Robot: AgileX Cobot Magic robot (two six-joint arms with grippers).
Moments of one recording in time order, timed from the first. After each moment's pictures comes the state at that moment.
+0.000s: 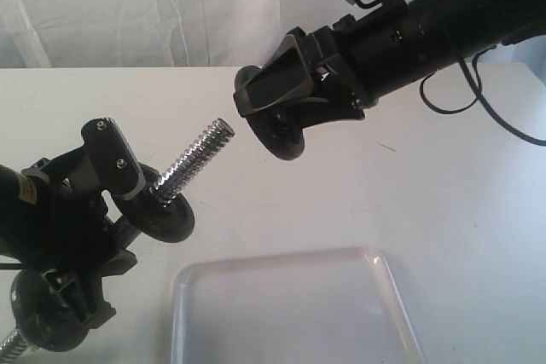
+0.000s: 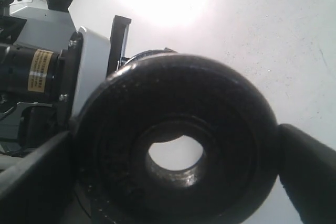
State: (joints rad) left arm -0.59 1.25 -0.67 -0.15 0.51 0.59; right arm 0.26 1.65 -1.28 1.12 1.21 -0.85
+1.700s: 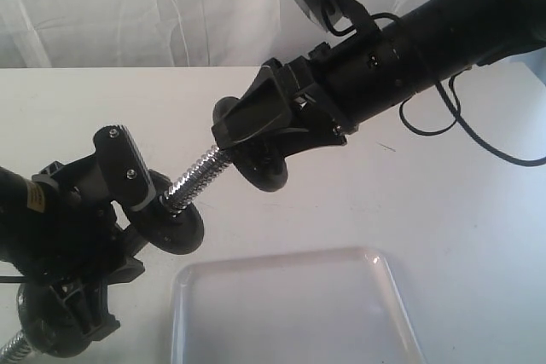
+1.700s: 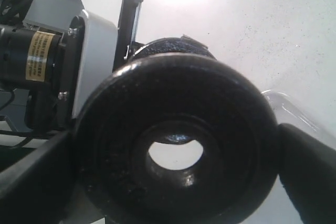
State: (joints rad) left arm -0.64 1.25 -0.67 -0.14 0.51 0.60; right arm 0.33 1.66 -1.24 1.11 1.21 -0.85
